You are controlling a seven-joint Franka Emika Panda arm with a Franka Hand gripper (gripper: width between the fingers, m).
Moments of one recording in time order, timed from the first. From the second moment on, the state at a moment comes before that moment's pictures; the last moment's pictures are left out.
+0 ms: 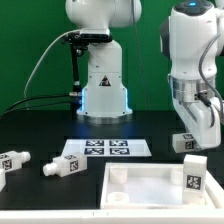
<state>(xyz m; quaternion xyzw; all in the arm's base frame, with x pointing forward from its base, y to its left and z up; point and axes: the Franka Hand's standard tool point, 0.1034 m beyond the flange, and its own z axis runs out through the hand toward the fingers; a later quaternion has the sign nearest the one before) 0.403 0.178 0.031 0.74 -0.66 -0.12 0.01</state>
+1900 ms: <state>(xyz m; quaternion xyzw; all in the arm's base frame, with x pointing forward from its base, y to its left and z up) 0.376 0.098 0.008 1.00 -0.01 -0.02 -0.01</state>
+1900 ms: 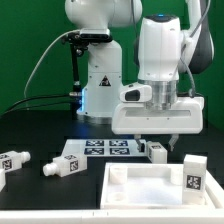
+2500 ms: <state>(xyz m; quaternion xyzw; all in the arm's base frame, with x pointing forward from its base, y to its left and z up) 0.427 0.097 0.043 0.97 0.02 -0.23 -0.01</state>
